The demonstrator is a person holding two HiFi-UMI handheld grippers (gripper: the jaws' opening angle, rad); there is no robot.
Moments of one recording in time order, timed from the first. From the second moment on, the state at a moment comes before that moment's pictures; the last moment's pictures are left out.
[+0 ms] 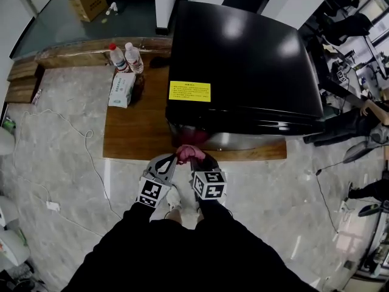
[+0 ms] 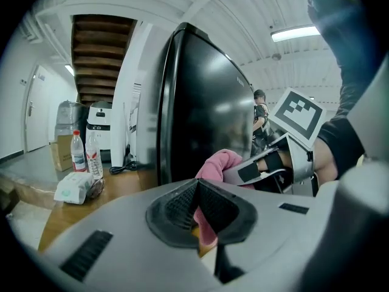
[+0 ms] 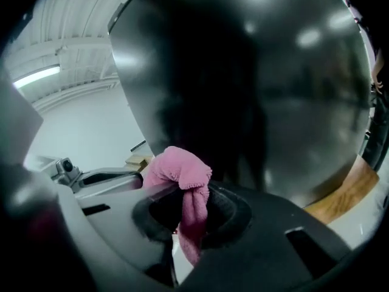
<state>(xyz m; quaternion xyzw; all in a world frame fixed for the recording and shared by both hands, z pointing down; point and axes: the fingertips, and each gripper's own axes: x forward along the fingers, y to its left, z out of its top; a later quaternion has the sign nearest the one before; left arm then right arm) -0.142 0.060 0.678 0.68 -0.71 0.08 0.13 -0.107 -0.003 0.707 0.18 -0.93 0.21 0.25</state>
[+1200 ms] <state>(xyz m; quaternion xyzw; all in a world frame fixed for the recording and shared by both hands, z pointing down) -0.056 -0.032 0.687 0.74 -0.65 0.10 0.14 -0.021 -0.093 0.723 0.25 -0.90 0.25 0.27</state>
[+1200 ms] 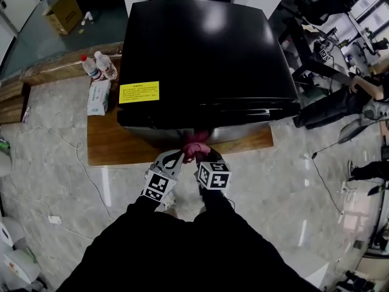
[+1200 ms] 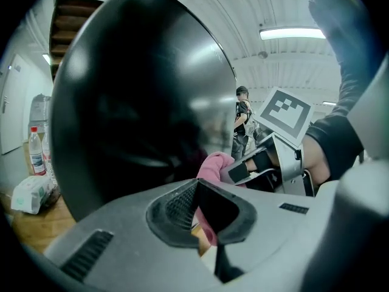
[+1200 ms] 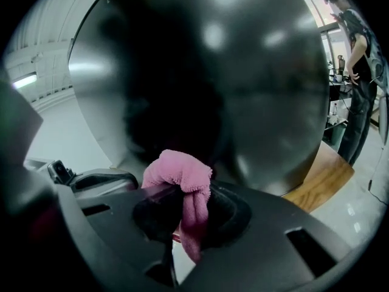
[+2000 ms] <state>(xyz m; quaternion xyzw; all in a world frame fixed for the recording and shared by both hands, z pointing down) 0.064 -0.159 0.690 0.75 -0.64 0.11 0.15 0.090 -0.213 0.745 0.23 -0.89 0.27 0.30</state>
